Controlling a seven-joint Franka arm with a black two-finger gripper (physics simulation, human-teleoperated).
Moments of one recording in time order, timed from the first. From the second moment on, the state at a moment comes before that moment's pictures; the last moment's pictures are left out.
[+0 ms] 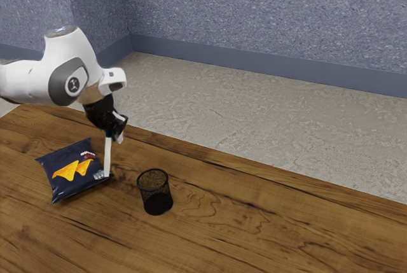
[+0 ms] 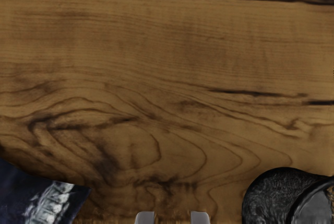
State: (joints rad) arm 0.02 -0.05 0.11 -2.21 -0.07 2.29 0.13
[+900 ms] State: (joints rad) arm 0.00 0.08 0.10 -2.32 -0.07 2.07 0.04
